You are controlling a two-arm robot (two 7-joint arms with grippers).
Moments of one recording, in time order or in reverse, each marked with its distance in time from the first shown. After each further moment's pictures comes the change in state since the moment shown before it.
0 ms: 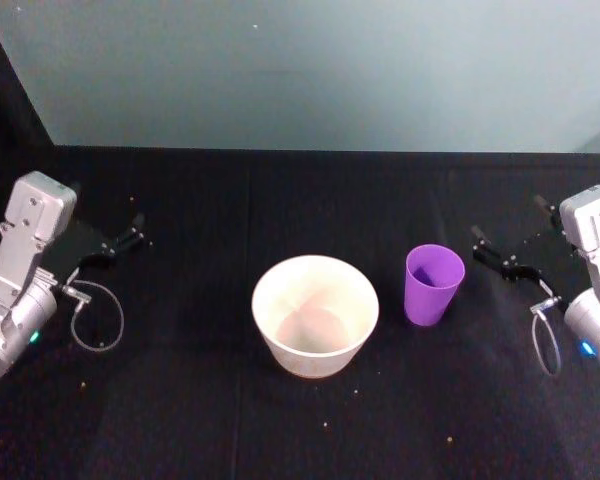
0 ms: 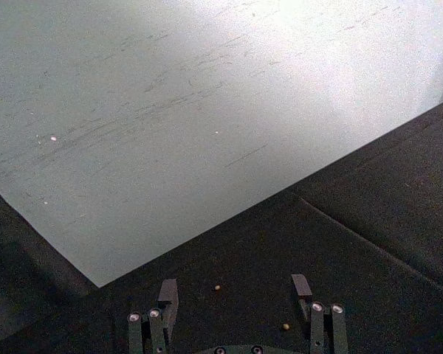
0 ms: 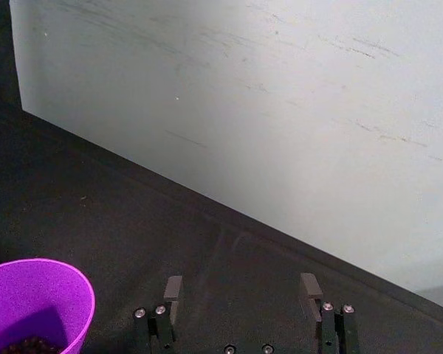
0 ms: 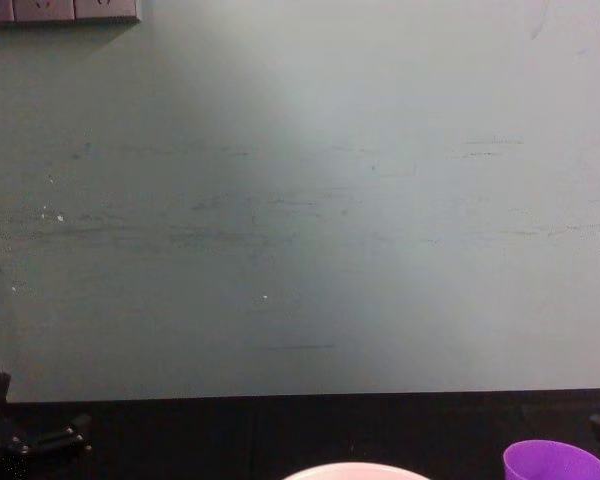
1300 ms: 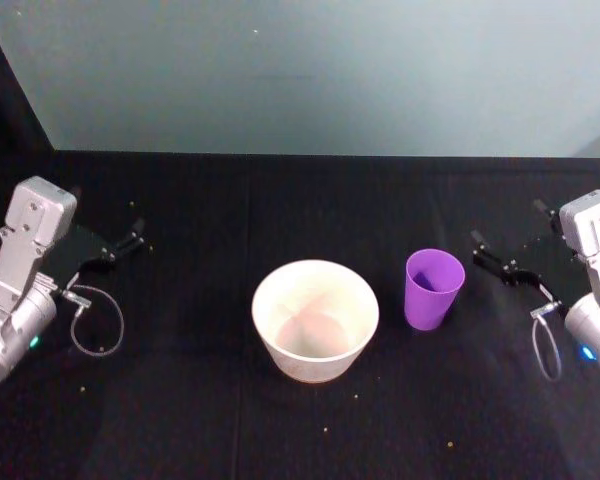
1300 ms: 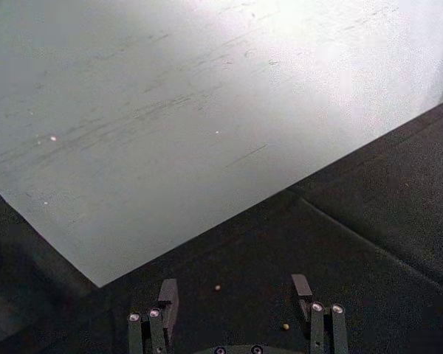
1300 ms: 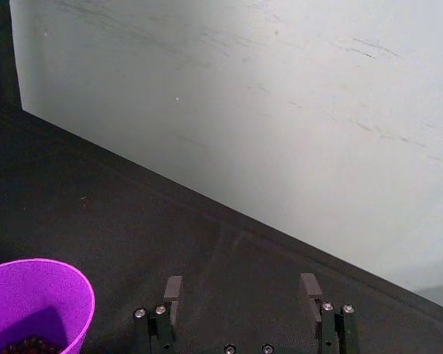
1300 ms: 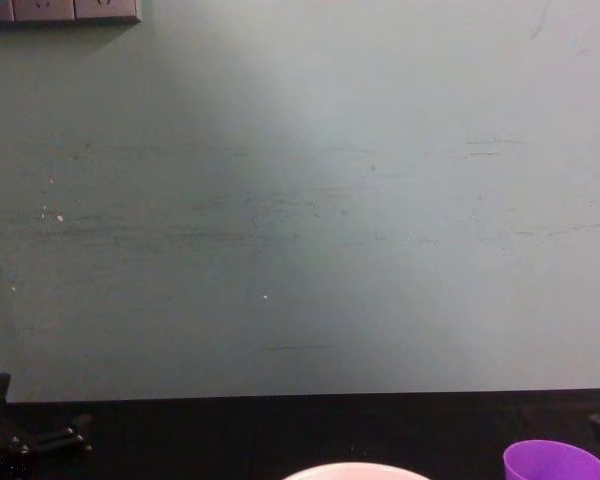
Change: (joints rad) left arm 0.000 0.000 0.000 0.000 0.000 0.000 0.000; right arm 0.000 0.000 0.000 0.000 0.000 0.000 0.000
